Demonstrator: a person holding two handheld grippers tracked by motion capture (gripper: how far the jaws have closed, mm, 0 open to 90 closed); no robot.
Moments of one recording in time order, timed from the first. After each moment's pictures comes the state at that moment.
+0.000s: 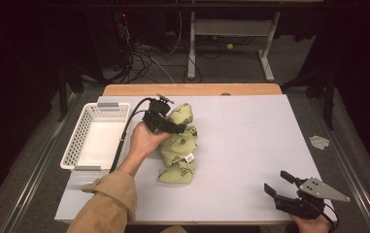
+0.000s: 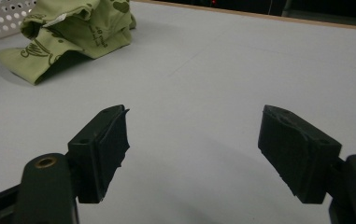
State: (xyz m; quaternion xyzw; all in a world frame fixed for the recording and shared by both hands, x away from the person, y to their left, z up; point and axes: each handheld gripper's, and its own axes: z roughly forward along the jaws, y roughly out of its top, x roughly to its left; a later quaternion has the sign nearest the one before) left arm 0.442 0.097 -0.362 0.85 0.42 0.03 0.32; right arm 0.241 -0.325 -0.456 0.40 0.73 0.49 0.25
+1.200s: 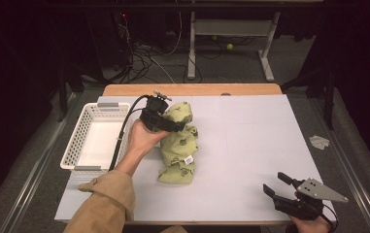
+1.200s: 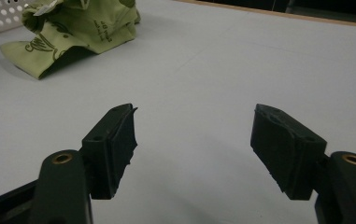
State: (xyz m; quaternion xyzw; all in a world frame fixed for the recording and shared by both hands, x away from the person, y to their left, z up) left arm 0.436 0.101 -0.349 0.84 0.42 0.05 0.34; right arm 0.238 -0.321 -0.455 0.40 0.74 0.48 0.25
